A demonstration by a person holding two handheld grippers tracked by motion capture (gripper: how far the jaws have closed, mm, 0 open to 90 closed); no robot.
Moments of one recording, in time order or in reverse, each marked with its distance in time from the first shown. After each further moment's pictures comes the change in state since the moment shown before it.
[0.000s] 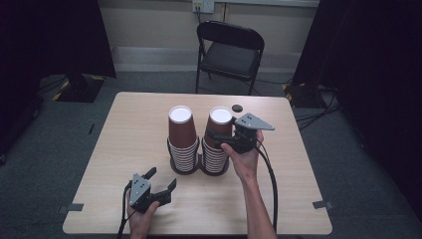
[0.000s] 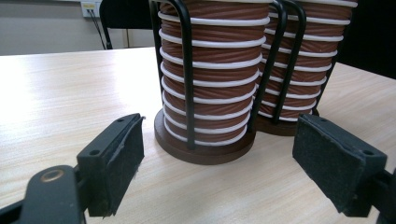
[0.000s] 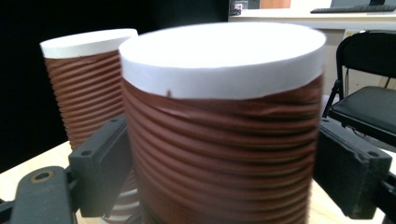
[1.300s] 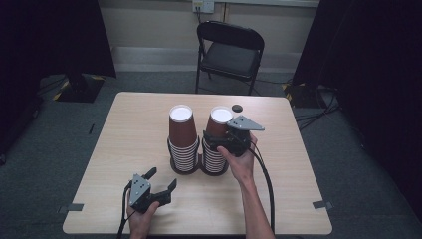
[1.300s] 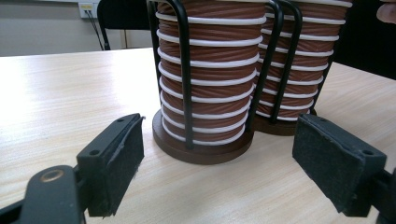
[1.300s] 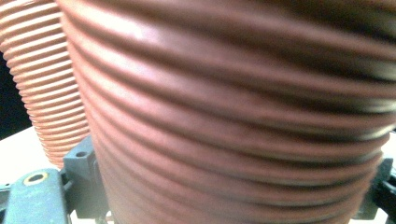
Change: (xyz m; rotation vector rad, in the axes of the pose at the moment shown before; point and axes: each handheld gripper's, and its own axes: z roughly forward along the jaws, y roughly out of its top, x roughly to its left) left arm 0.000 0.000 0.000 0.003 -0.010 0.014; right arm -0.001 -0.017 0.018 0.074 -0.035 -0.027
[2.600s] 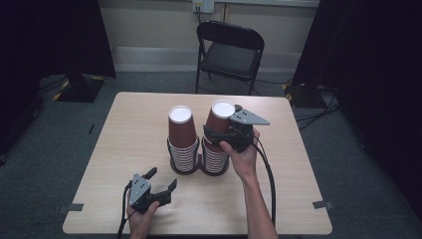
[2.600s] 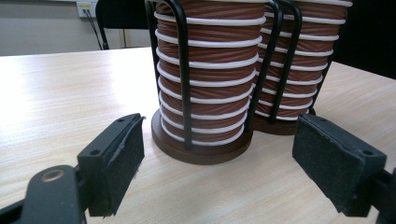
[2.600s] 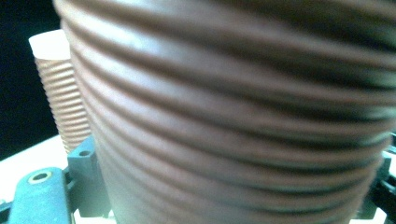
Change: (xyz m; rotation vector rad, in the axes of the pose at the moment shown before) left arm 0.000 0.000 0.000 0.003 -0.002 0.002; right arm 0.001 0.026 -0.013 -0.047 0.044 -0.007
